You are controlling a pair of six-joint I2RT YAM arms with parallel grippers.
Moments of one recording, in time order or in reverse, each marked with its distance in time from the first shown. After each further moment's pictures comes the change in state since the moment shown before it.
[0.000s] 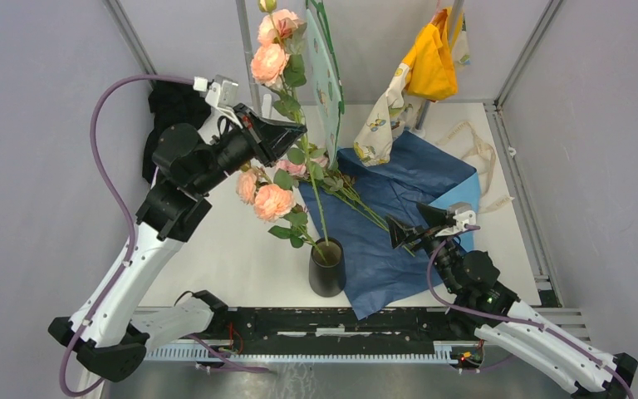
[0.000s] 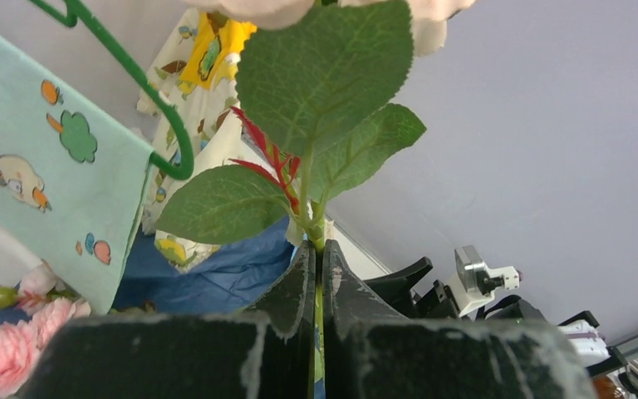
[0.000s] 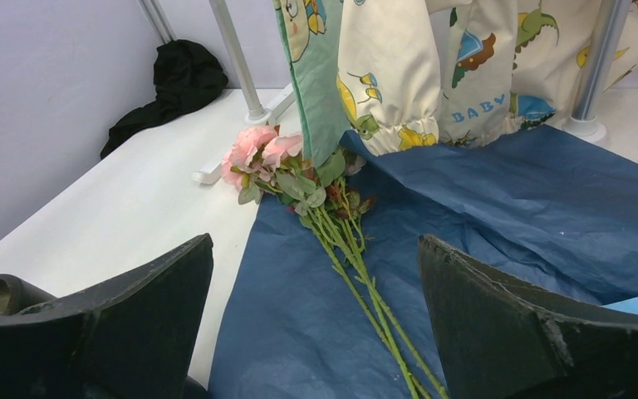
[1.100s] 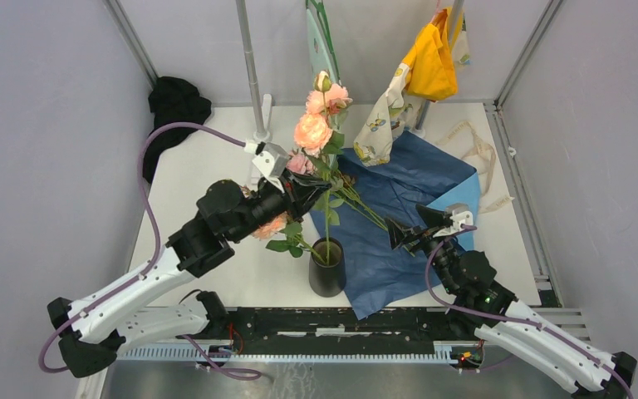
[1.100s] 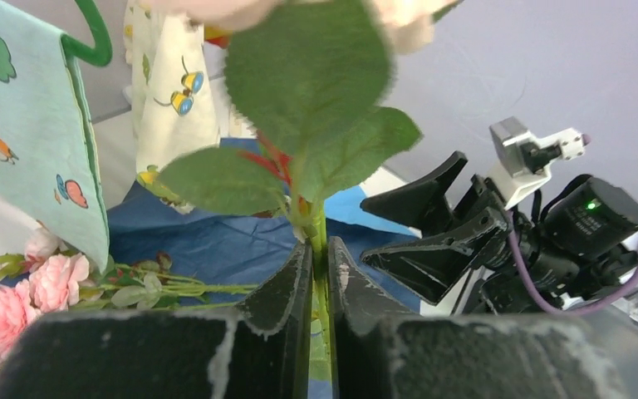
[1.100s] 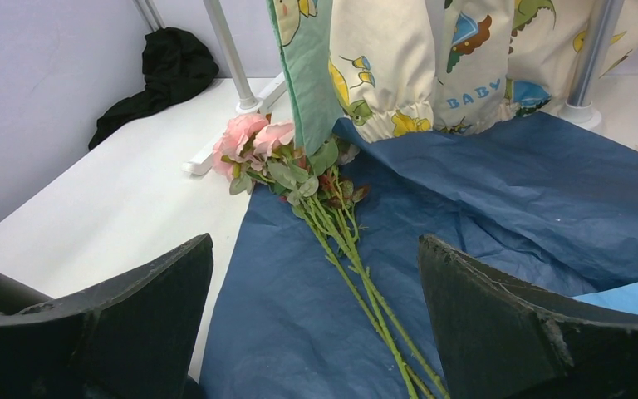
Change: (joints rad) left arm -0.341 -0.169 -0.401 0.171 -0.280 0.246; right arm 0.000 0.004 -0.026 0.000 0.012 0.004
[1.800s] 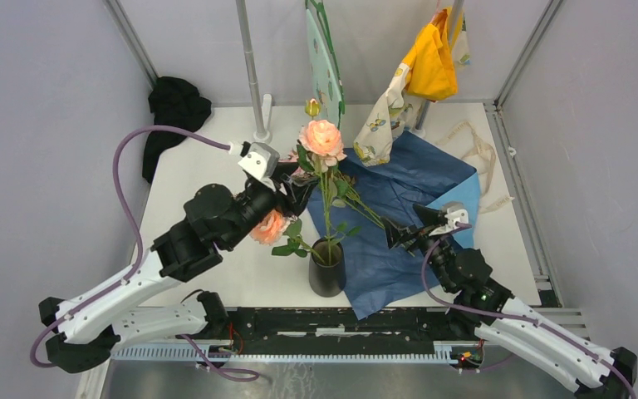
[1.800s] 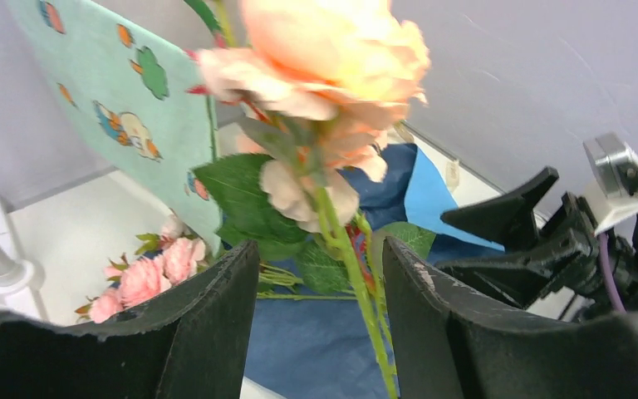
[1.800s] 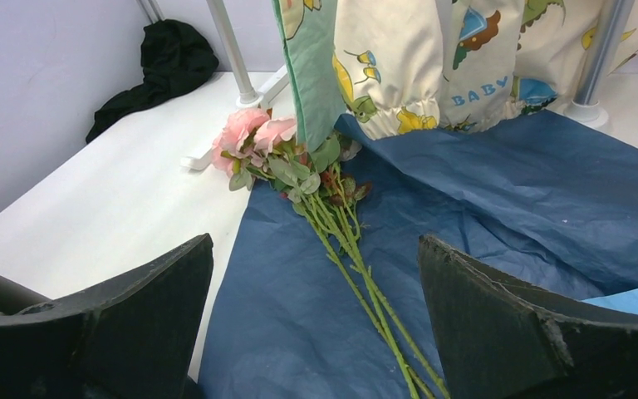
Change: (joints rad) left arm -0.114 -0.016 0.083 -0.151 -0.325 0.169; right arm 0.000 0.043 0.000 0.037 -0.012 -0.005
